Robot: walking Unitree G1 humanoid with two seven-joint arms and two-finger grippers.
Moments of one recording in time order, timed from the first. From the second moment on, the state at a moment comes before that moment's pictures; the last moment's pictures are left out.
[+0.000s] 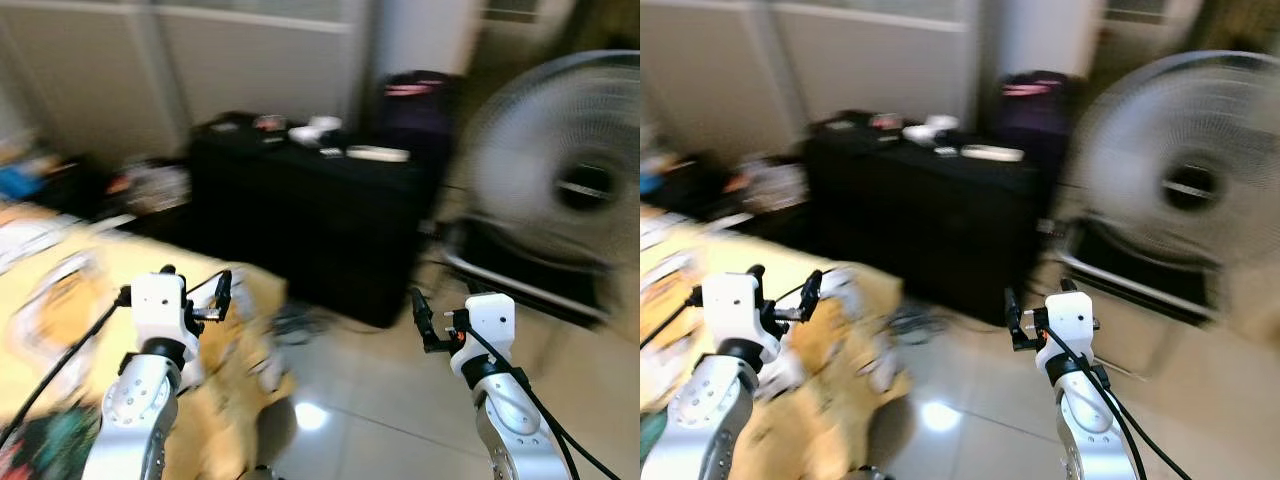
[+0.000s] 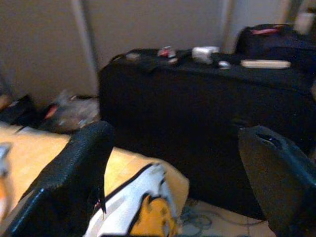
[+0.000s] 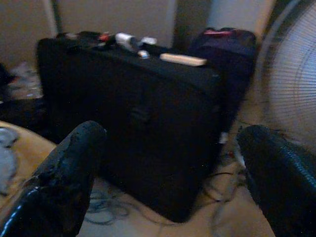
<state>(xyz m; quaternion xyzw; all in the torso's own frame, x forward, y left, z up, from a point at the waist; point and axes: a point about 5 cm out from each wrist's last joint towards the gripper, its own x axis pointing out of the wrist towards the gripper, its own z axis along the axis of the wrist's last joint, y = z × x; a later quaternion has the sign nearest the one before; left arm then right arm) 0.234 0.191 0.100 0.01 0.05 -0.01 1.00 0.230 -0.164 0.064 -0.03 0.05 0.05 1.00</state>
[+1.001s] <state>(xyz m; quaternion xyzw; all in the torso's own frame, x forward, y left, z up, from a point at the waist) 0.223 0.172 0.105 0.05 0.05 -0.06 1.00 0.211 -0.179 0.059 0.00 0.09 0.04 1.00</state>
